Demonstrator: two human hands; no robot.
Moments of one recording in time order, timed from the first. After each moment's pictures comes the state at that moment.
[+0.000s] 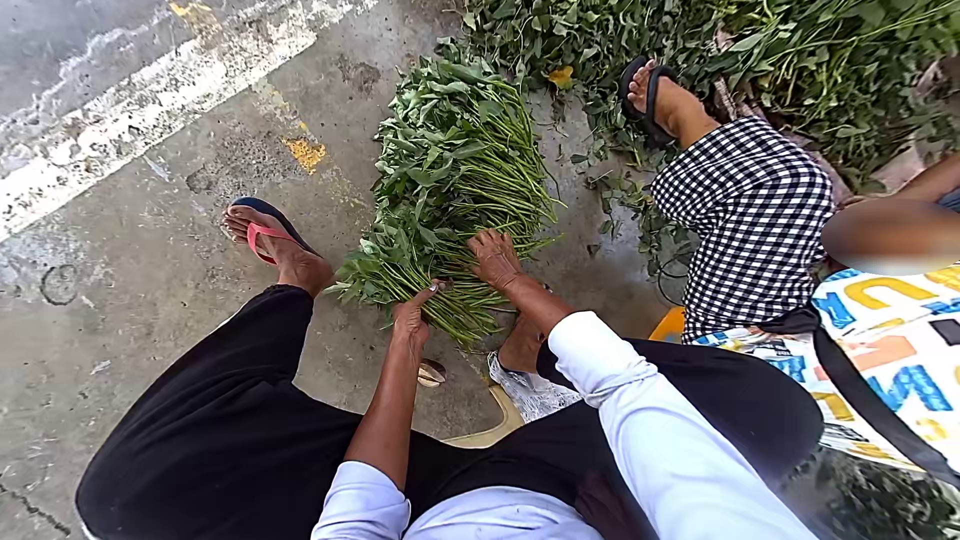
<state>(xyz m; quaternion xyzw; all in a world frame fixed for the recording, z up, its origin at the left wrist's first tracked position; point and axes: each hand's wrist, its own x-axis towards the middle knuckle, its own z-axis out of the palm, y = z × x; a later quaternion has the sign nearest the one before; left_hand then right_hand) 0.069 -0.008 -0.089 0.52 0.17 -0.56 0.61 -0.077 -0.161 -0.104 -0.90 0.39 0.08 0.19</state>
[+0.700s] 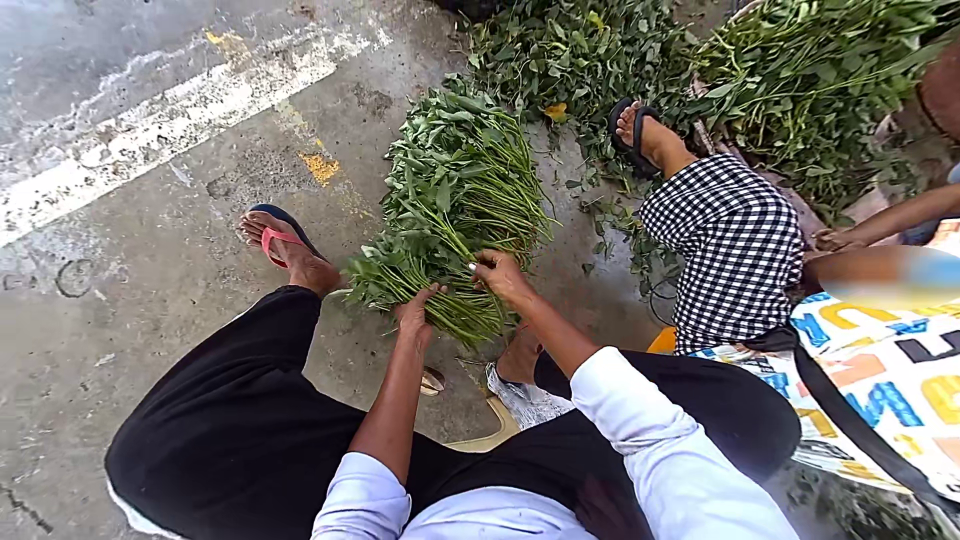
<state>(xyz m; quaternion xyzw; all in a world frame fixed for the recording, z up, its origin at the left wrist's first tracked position) 0.069 -0.016 -0.073 0.51 0.20 -0.53 0.65 -0.062 -0.132 -0.030 -0.59 0.56 -0.08 0.57</state>
